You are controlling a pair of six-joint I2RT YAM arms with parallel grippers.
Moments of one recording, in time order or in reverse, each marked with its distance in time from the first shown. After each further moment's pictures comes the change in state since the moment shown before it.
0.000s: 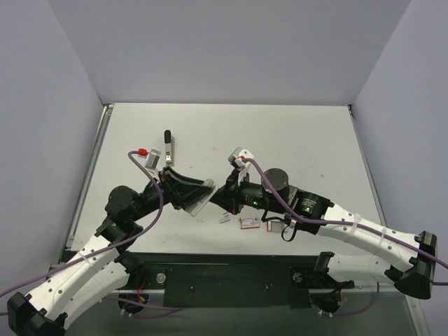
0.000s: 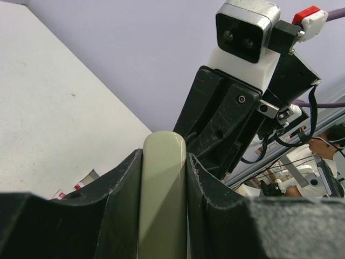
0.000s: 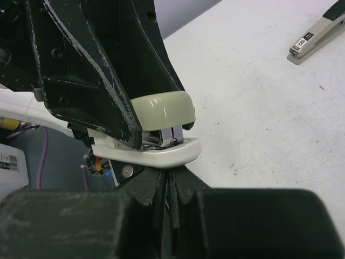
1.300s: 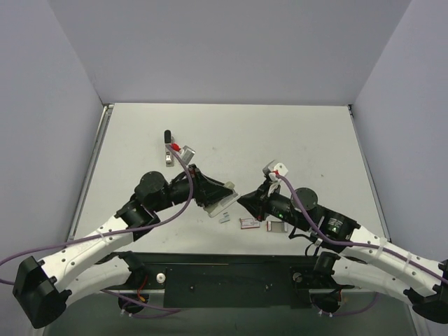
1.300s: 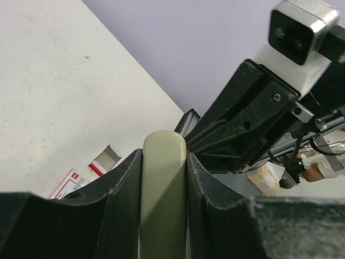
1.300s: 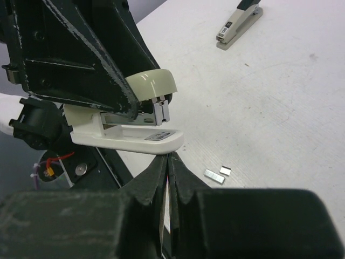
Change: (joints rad) left arm -0.133 0.222 0.100 -0.054 -0.066 0.138; right arm -0.048 -0.294 -0.229 -0.064 0.145 -0.048
